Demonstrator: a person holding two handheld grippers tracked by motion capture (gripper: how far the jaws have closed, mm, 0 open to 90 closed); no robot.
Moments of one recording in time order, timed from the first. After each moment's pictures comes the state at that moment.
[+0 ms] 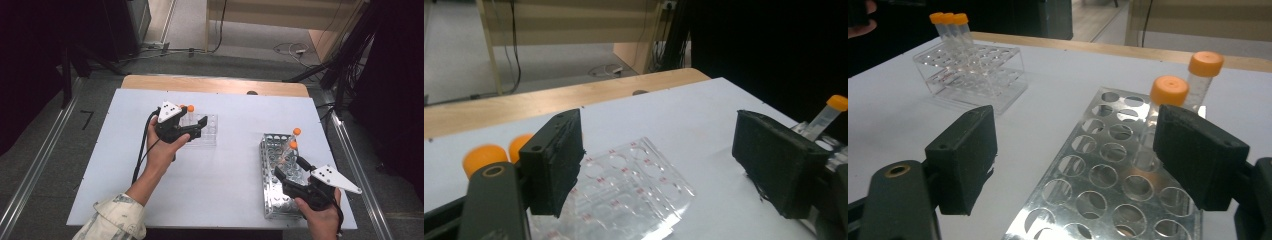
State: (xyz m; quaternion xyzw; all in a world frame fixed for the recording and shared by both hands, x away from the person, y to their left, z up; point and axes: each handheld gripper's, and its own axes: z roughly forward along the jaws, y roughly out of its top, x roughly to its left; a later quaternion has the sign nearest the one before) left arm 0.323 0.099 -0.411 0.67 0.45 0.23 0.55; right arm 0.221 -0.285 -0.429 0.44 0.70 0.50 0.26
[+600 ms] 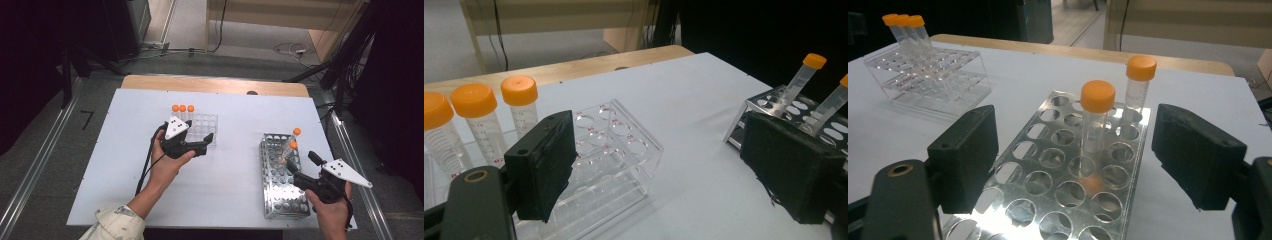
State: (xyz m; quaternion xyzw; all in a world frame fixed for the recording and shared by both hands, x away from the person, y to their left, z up) left arm 0.302 0.086 -0.431 0.69 0.43 0.23 0.53; right arm 0.240 -0.312 -0.432 0.46 0.69 0.48 0.29
